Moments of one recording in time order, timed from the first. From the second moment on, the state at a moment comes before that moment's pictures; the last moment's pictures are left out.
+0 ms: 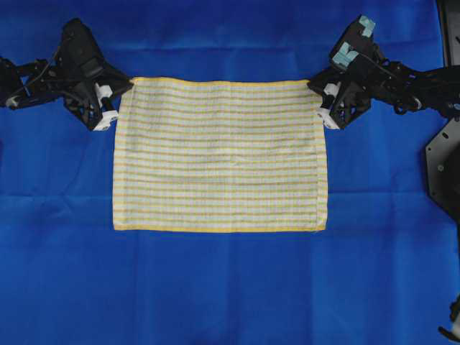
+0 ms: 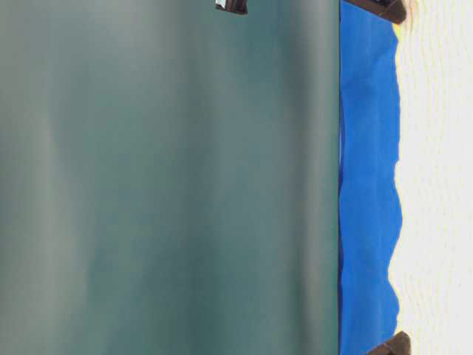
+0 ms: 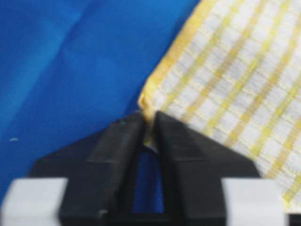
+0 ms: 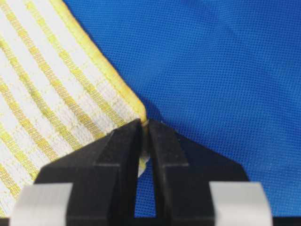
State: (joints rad) left arm 0.47 0.08 1.11 -0.04 -0.44 0.01; right arm -0.48 -0.01 1.09 0.28 -0.31 0.00
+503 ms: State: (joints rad) left arm 0.46 -0.01 1.13 -0.04 -0.33 -0.03; right arm -0.48 -0.09 1.09 0.30 -0.30 0.00
